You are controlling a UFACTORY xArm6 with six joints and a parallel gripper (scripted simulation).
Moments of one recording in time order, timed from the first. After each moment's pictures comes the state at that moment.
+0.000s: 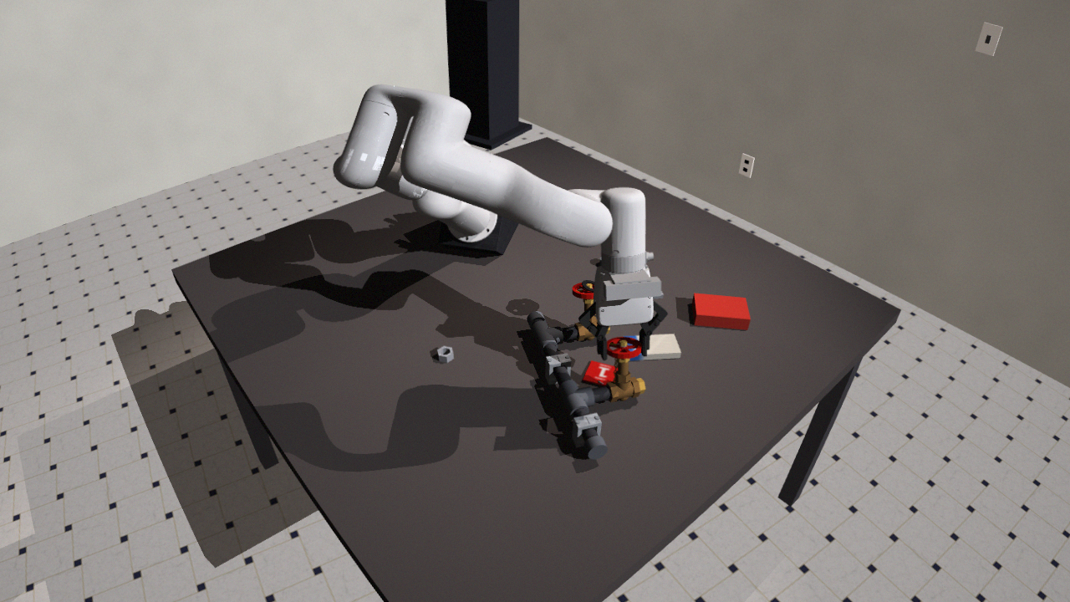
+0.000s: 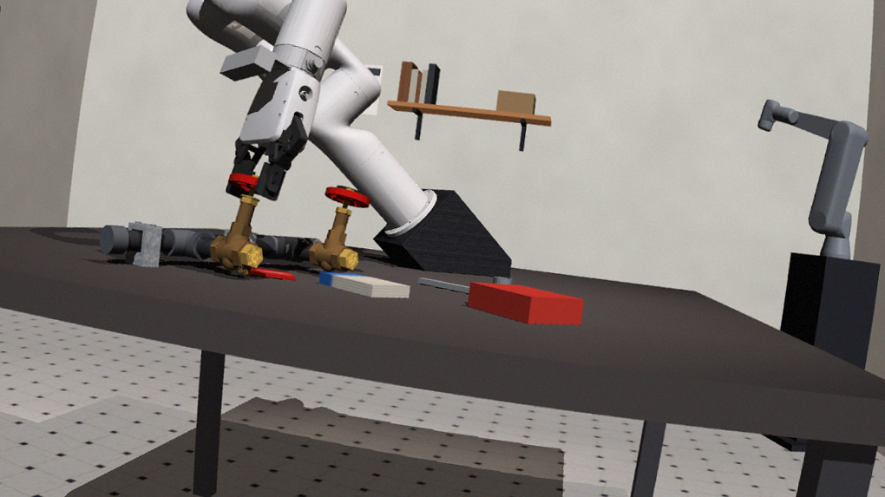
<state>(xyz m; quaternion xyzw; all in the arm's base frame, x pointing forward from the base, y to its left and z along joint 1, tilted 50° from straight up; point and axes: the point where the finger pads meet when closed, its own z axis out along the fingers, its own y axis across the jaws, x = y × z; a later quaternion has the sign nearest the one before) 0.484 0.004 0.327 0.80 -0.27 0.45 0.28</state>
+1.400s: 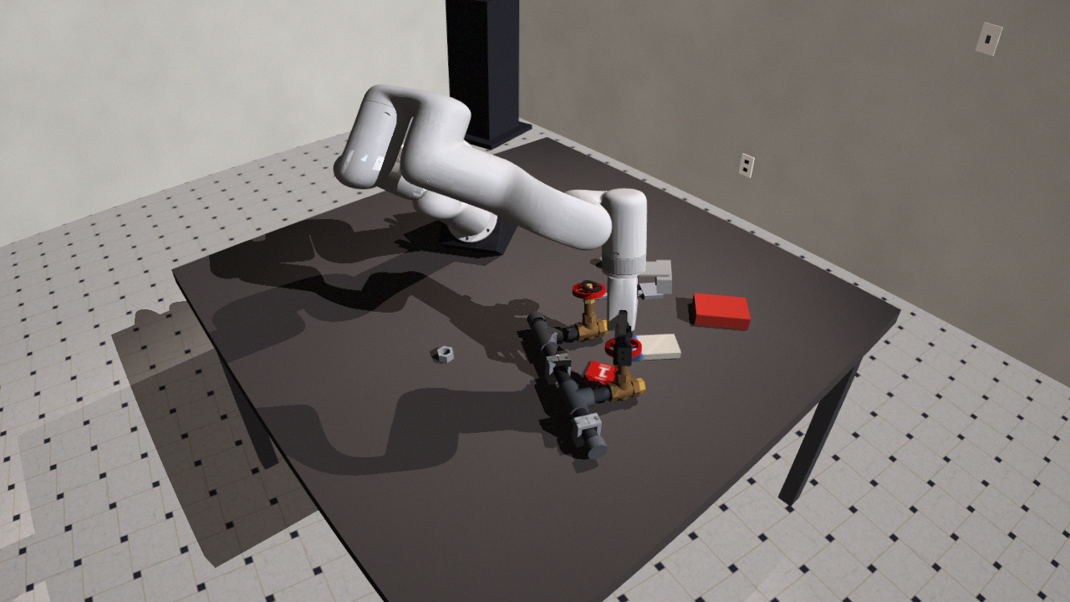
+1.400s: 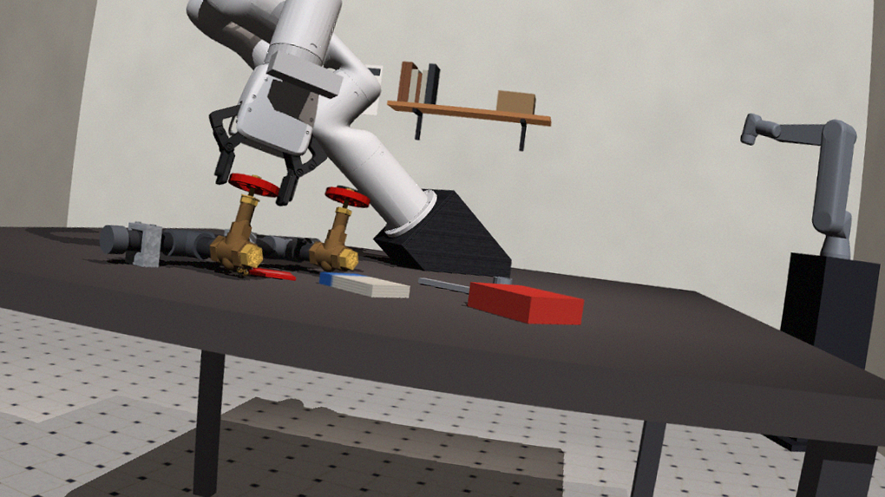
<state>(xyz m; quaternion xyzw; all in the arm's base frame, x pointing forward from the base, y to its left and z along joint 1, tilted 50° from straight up) 0.484 0.004 0.326 0.81 0.29 0.17 0.49</state>
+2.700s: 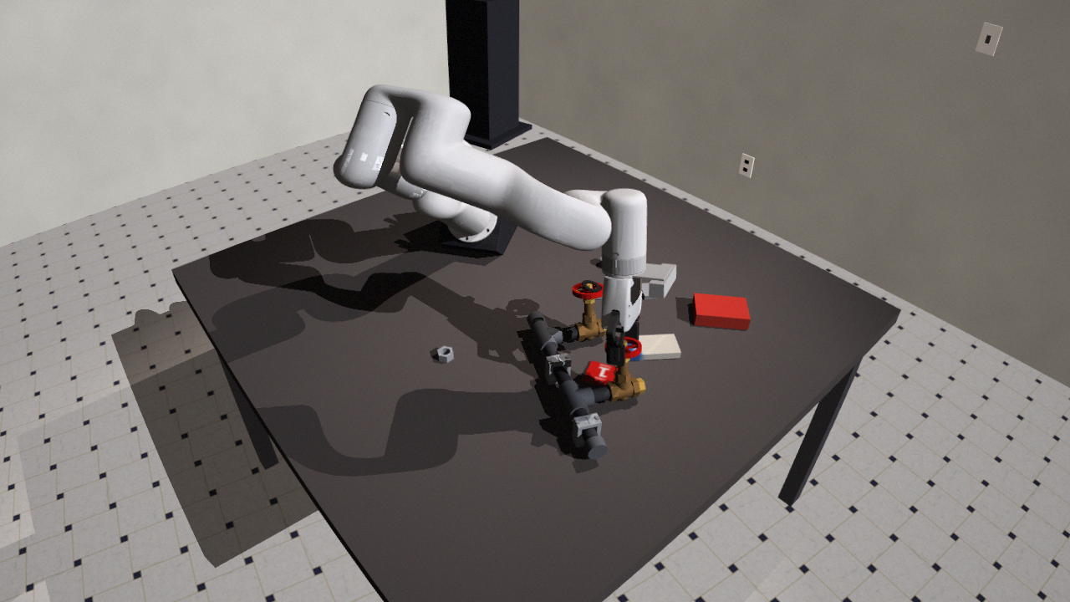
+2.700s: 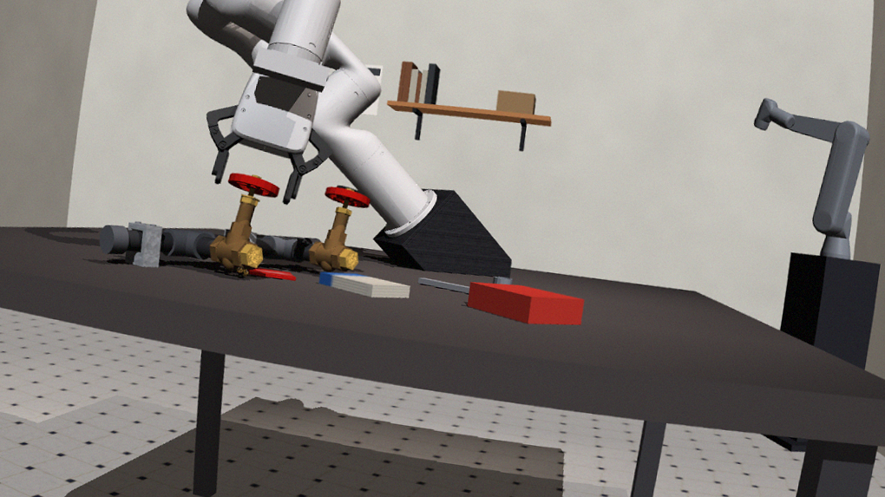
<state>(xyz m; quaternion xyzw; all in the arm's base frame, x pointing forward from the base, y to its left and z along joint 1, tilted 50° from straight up) 0.484 0.004 0.327 0.84 0.18 0.23 0.46</state>
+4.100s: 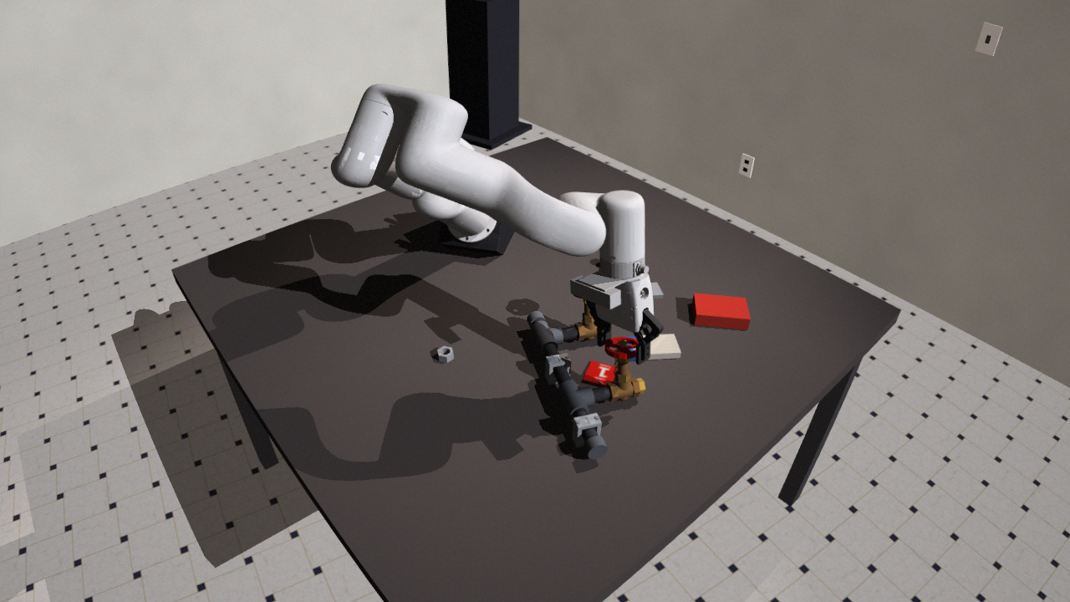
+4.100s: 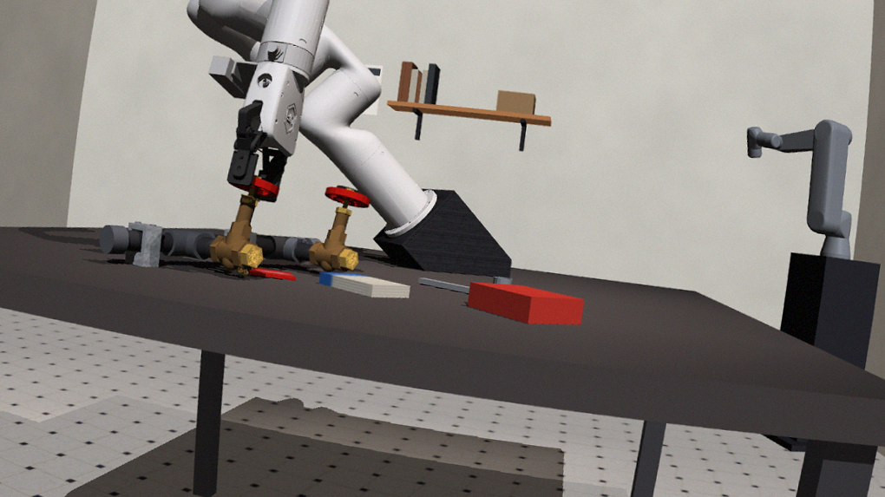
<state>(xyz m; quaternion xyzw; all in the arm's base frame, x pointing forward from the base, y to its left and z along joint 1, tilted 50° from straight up) 0.484 0.004 0.327 0.62 -0.61 0.49 0.05</state>
